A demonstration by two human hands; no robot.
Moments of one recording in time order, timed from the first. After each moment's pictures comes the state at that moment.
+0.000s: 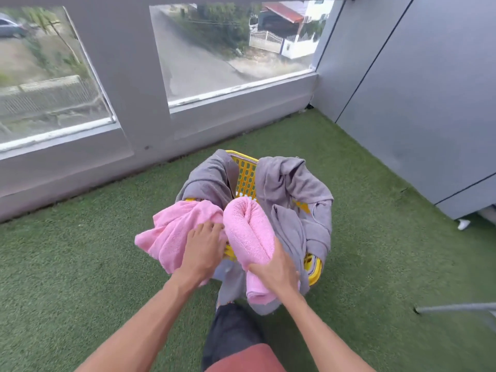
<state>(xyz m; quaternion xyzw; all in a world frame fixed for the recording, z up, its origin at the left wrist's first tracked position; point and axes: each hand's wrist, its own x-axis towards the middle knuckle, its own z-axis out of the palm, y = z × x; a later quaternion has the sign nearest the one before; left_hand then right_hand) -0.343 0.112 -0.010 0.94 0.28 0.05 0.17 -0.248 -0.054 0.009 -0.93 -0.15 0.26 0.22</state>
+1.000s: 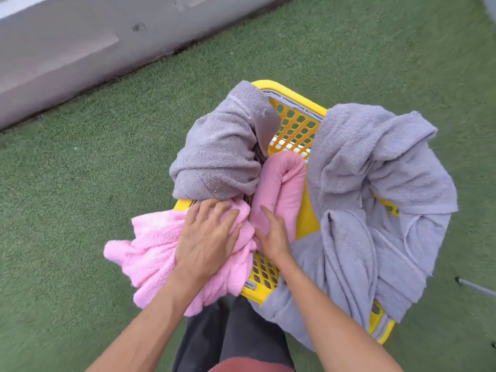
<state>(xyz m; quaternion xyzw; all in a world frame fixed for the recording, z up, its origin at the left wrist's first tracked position) -0.239 0.237 -0.141 0.96 0.25 -0.02 0.10 -0.125 0.104 -0.258 -0.85 -0.18 0.42 0.26</state>
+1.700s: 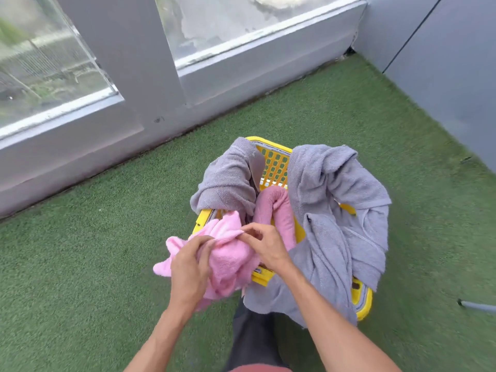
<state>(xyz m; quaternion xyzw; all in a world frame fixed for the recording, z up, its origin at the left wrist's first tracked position) -0.326 0.200 -0.039 0.76 0.43 0.20 0.44 -0.160 0.109 -0.097 -0.74 -0.29 0.38 0.47</state>
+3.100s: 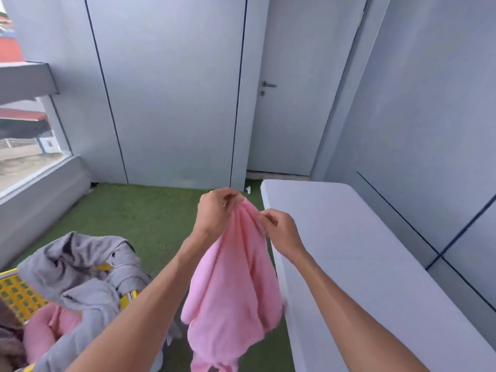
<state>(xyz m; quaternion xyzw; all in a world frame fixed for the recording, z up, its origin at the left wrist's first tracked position) -0.221 -0.326 0.251 0.83 -0.20 0.16 0.49 -0.268 -0.502 0.215 -0.85 -0.01 -0.15 0.50</state>
